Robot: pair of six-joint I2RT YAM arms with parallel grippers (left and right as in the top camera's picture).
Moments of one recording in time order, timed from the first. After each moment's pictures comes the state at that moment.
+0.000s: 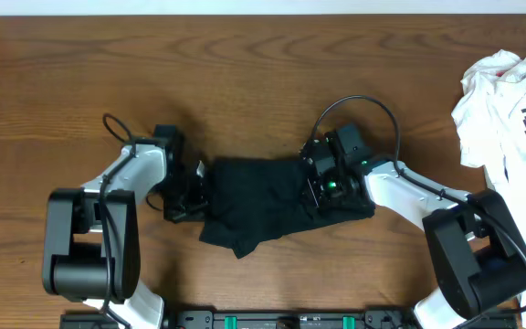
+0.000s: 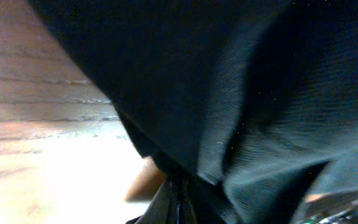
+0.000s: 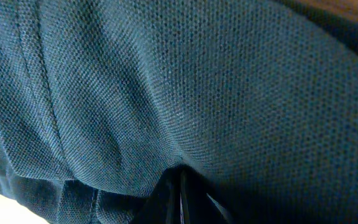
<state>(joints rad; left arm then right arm) -0.07 1.79 0.96 -0.96 0.43 -0.22 0.44 1.77 0.87 -0.34 -0.47 0.11</state>
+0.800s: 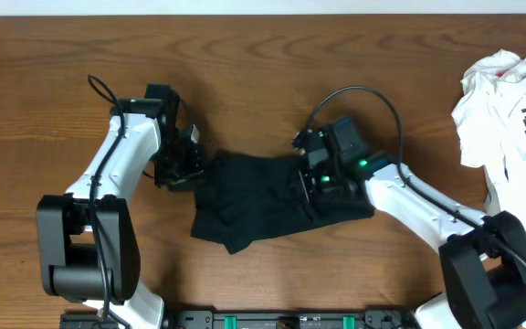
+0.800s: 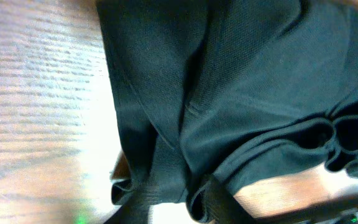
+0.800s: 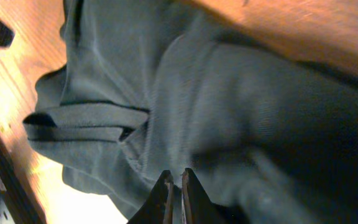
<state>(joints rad) -0.08 1.78 1.24 -1.14 0.34 -0.22 0.50 1.66 0.91 -0.35 -0.51 0.23</state>
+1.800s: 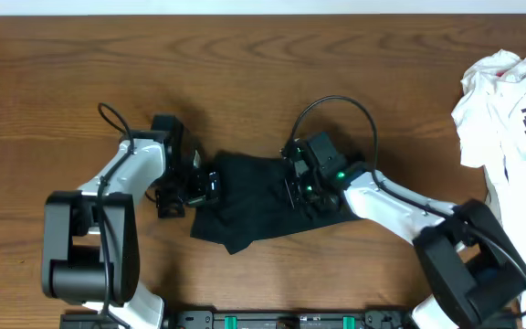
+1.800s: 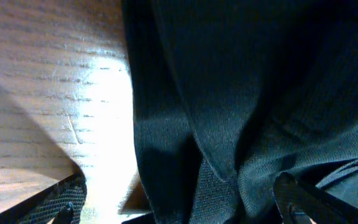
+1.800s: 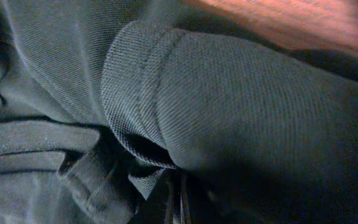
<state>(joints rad) -0.08 1.77 0.98 -0.92 0.33 -0.23 0.60 1.75 0.88 -0.24 -0.30 0.31</state>
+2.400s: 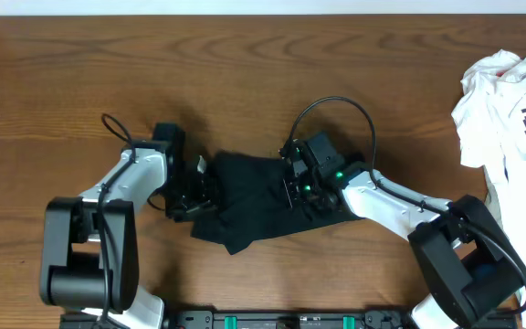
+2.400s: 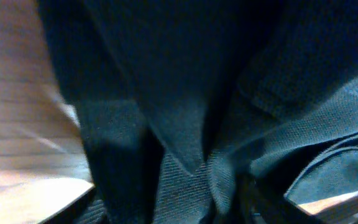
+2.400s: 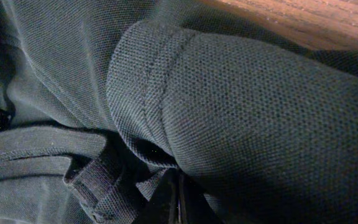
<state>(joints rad) -0.09 1.74 0.91 -0.86 0.43 -0.25 0.60 1.77 0.88 -0.22 -0.33 0.33</state>
